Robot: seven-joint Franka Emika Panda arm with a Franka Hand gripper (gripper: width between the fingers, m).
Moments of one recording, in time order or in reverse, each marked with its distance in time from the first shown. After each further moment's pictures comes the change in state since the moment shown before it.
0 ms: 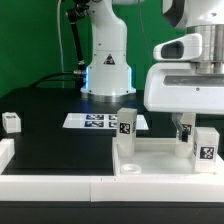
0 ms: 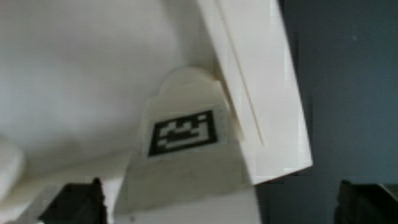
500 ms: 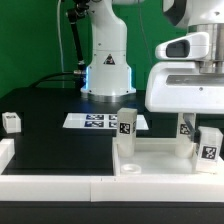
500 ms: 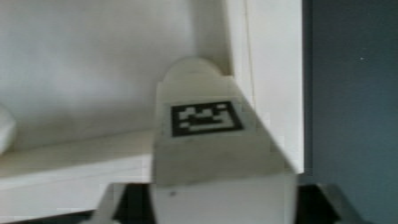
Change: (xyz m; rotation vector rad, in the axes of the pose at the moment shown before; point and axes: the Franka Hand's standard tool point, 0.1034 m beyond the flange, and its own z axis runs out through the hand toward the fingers) arm 0.000 0.004 0.002 -0.001 -0.002 0.174
